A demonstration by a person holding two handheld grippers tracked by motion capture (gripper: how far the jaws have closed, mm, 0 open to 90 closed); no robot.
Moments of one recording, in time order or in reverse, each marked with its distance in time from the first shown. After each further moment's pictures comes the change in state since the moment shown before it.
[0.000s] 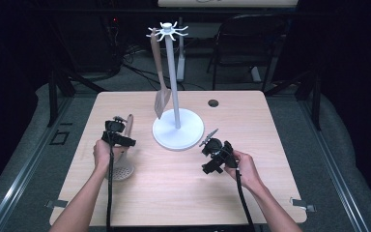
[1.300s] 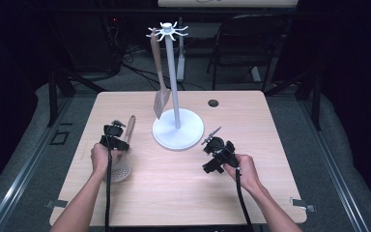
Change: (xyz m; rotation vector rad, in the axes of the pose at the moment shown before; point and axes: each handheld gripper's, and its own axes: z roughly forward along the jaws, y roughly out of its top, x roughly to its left) left arm 0.006 -0.013 0.007 0.072 -0.002 -0.007; right arm -0.006 -0.004 -0.002 -0.006 0.008 0.063
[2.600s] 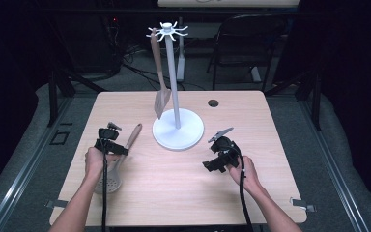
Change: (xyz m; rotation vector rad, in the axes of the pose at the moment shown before) left arm 0.001 -0.011 -0.019 -0.001 -0.063 -0.009; right arm -0.011 -0.013 -0.001 -0.136 0.085 0.070
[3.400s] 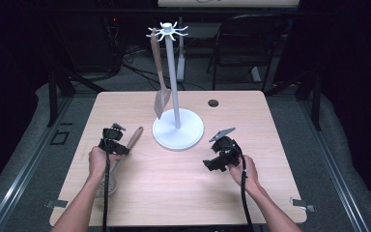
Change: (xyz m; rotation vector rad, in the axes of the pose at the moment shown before) left arm -0.008 -0.002 0.007 0.040 0.013 0.057; right arm -0.001 -0.001 -0.005 -0.051 -0.009 -0.022
